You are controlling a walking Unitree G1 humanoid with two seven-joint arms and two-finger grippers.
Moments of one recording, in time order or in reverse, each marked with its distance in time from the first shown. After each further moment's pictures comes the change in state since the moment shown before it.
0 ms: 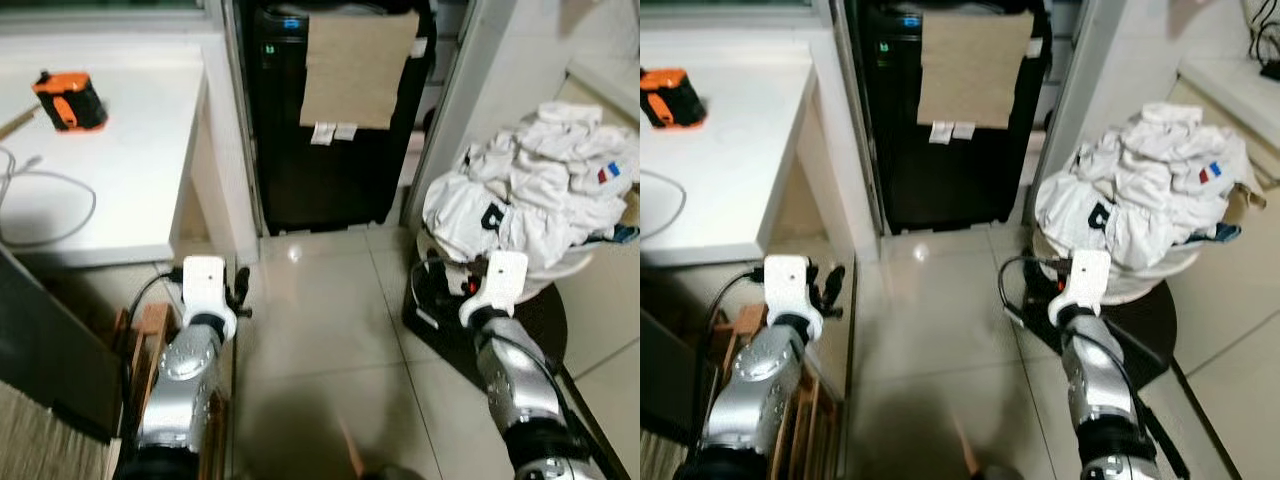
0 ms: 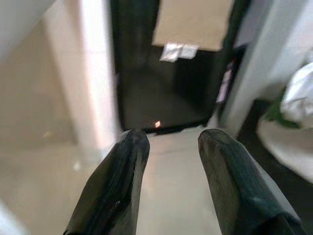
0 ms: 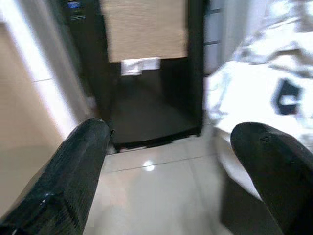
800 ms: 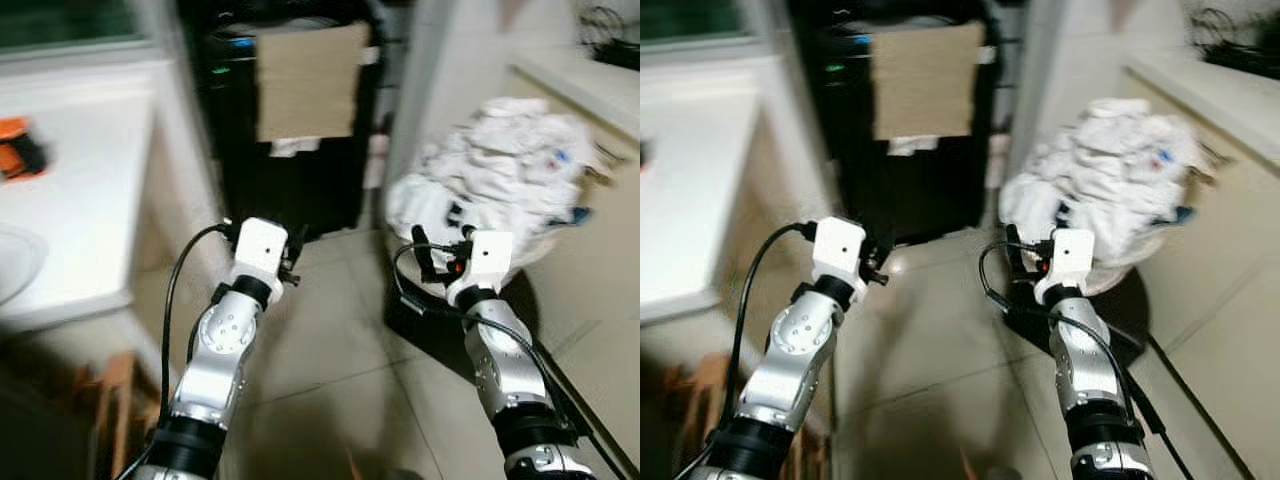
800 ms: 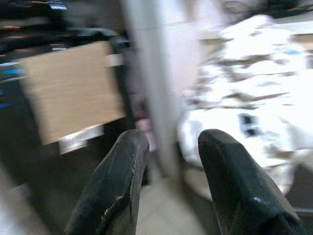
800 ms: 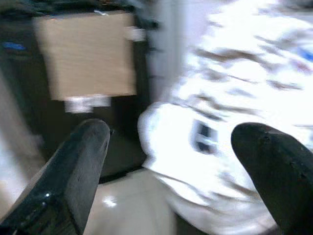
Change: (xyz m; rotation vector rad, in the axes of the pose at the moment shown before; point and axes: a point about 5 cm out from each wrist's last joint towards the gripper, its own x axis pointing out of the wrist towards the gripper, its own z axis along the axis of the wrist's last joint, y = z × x) left arm 0.017 -0.066 0.041 0.204 -0.238 -0.257; right arm 0.004 -0.006 0.020 -0.106 -0.101 -0.011
